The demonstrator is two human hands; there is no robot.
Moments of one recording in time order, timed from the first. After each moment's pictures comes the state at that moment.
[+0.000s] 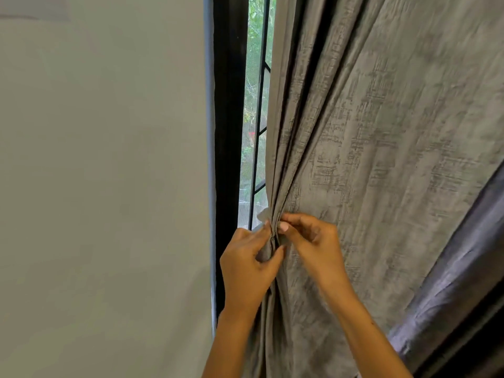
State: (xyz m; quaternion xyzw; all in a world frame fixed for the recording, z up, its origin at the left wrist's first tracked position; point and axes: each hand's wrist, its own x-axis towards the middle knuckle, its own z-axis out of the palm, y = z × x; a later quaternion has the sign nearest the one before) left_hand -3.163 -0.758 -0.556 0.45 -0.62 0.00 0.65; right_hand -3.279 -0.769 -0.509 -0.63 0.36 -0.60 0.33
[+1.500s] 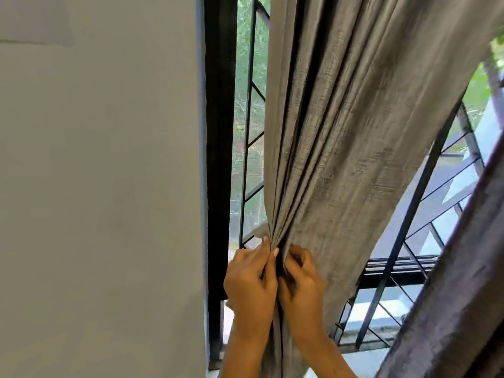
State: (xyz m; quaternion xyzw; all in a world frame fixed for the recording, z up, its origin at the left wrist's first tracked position) left_hand -3.193 -0.732 -0.561 0.47 -0.57 0.01 0.67; right_hand -3.285 -0.741 -0.577 -0.70 0.45 -0.55 0.05
